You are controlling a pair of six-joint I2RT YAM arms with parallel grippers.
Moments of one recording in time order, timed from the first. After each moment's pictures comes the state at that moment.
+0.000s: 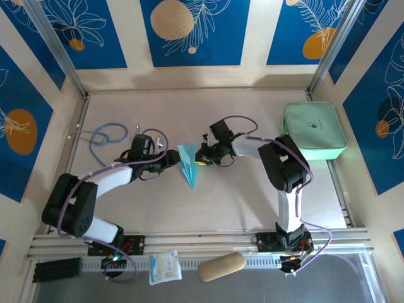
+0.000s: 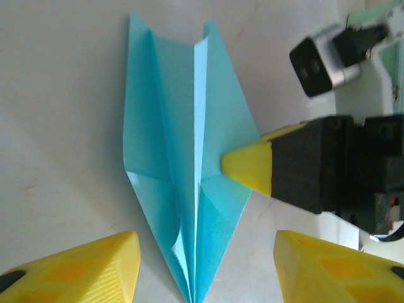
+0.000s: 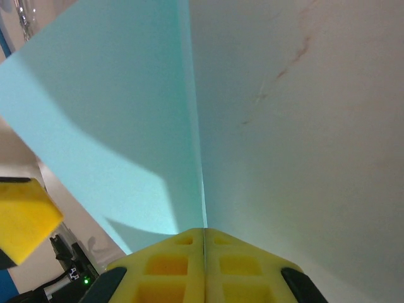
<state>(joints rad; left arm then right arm) -0.38 1.47 0.66 0.03 0.52 -0.77 0.55 1.99 1.19 -0.24 -0.63 0.73</state>
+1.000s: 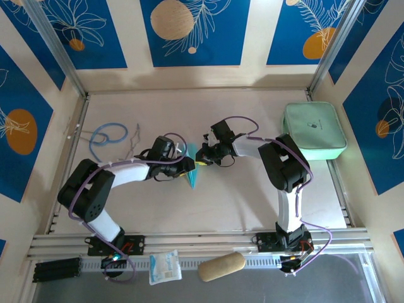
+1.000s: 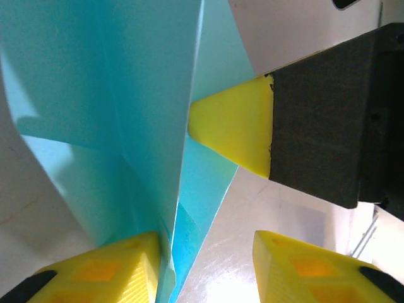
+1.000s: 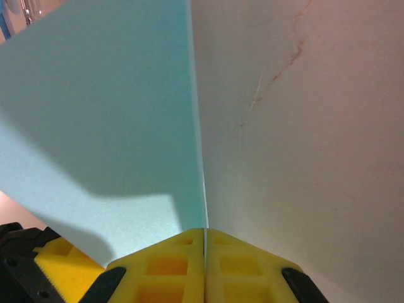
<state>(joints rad) -0.57 1.63 0.78 -0.01 0.47 -0.81 0.54 1.99 1.18 -0.22 -0.66 0.73</state>
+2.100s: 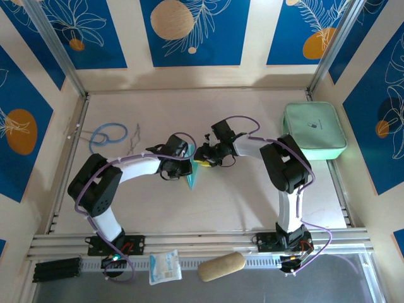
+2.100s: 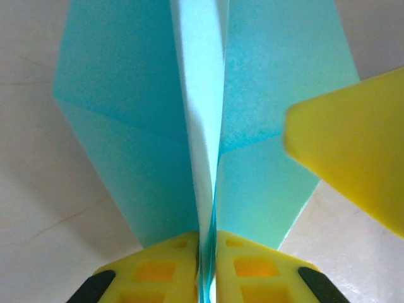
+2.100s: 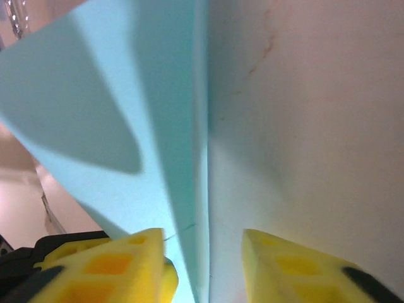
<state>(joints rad) -0.65 1.71 0.96 -0.34 0.20 -0.74 0.53 1.96 1.17 -0.27 -0.60 0.73</state>
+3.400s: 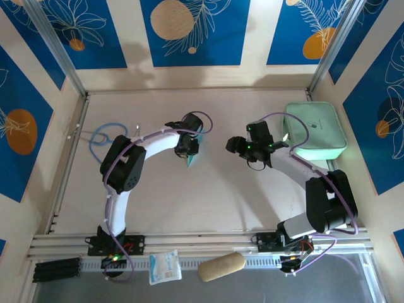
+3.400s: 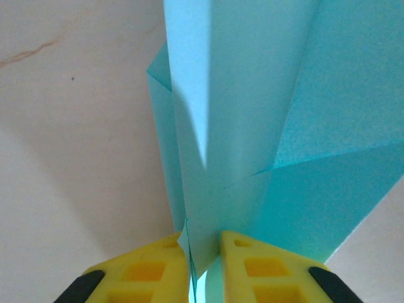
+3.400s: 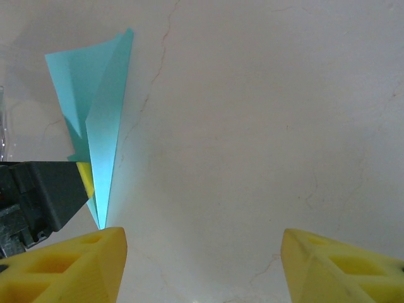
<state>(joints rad) -0.62 2.09 1.52 -0.65 -0.06 -0.51 0.33 1.45 0.85 -0.29 -0.22 0.70</state>
